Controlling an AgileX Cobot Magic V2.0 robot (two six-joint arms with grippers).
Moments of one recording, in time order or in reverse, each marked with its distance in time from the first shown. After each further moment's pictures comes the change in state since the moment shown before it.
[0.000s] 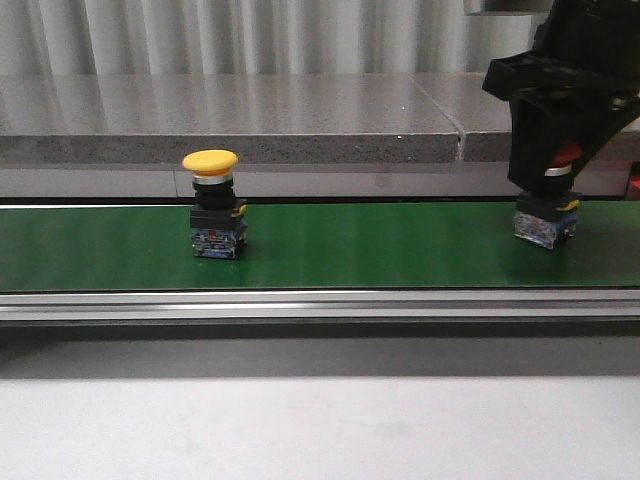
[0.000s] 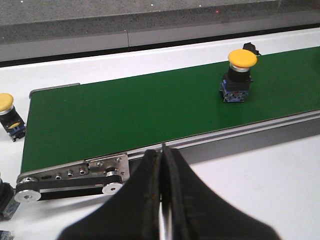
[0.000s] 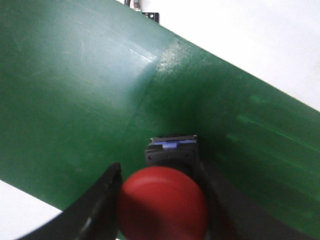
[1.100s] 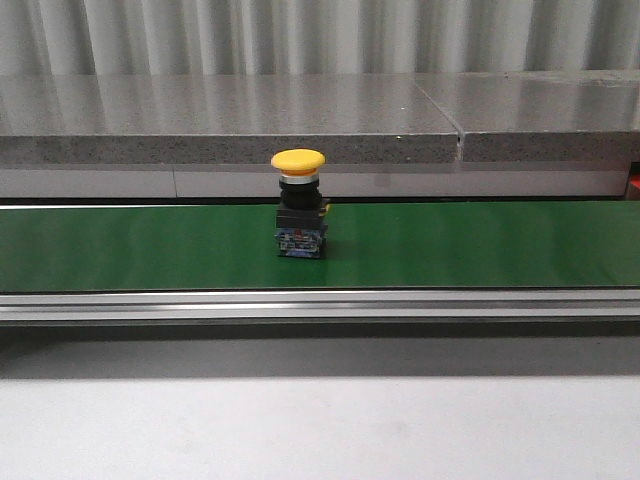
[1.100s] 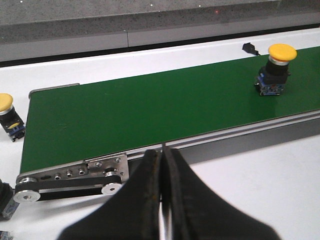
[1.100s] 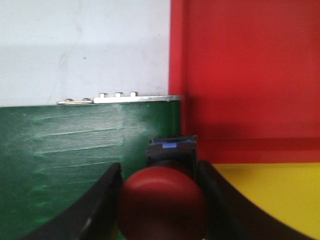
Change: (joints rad) left arm 0.000 0.000 0.000 -0.001 0.000 0.000; right arm -0.540 -0.030 -0.111 -0.016 0.033 0.008
